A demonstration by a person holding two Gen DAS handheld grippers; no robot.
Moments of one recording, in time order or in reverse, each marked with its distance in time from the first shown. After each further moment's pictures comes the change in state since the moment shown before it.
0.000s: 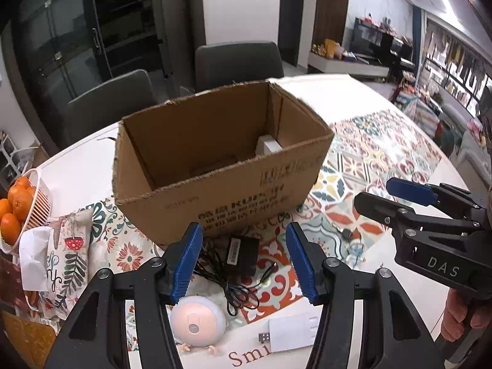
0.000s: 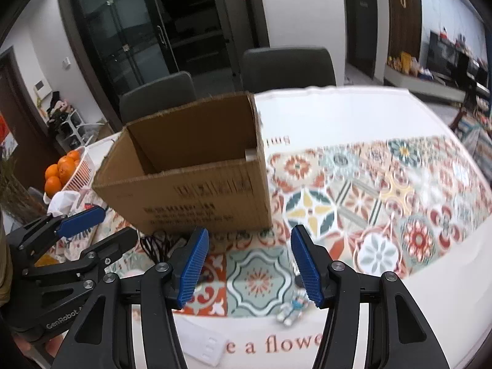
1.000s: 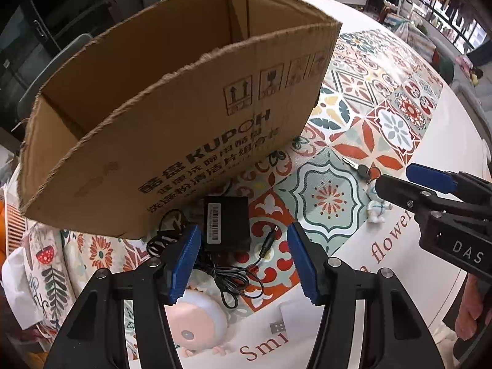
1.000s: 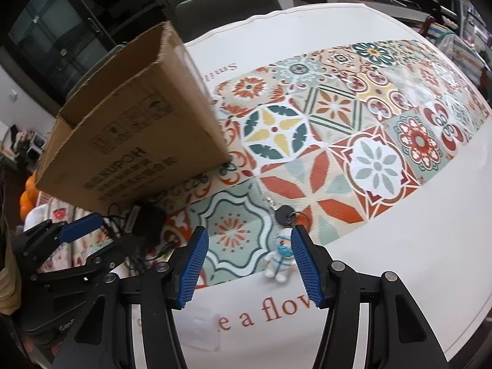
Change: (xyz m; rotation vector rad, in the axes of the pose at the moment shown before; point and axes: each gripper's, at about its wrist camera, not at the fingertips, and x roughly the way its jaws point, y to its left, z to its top) left arm 0.090 -0.015 -0.009 0.175 0.310 -0.057; right arm 0.054 -0.041 -0.038 0.275 0.224 -0.087
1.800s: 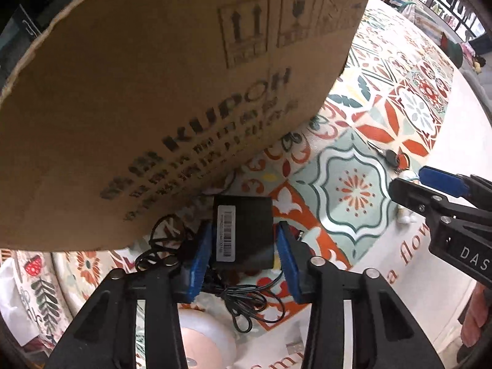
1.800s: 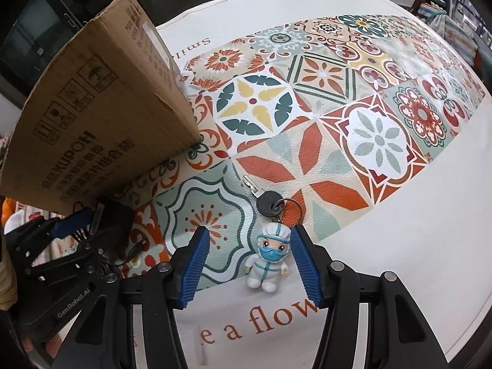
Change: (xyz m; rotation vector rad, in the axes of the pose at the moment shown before) left arm 0.043 0.007 0.002 0.020 0.074 0.003; right arm 0.043 -0.010 -0.004 0.051 0.068 -0.055
